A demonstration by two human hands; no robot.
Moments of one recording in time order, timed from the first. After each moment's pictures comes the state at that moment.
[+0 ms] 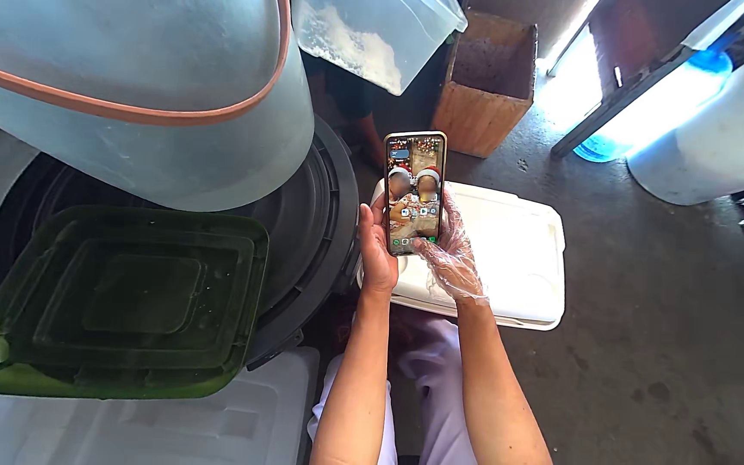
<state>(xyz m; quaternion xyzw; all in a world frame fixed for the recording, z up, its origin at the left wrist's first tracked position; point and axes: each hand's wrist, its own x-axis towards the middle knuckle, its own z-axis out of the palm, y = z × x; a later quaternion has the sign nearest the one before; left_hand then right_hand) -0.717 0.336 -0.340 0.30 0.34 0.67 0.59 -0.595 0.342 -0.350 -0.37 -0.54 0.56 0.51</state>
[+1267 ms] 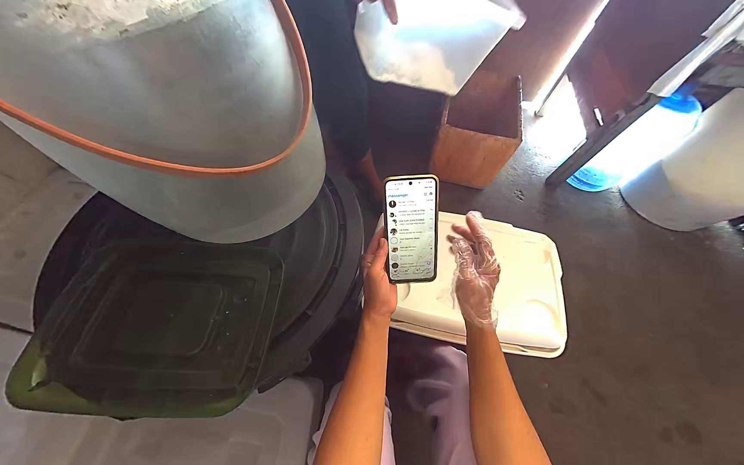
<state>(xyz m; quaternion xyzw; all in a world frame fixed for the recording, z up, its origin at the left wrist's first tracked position) -0.718 0.341 -0.343 0.22 0.38 0.69 0.57 -0.582 0.354 -0.349 -0.46 -0.55 0.33 0.61</state>
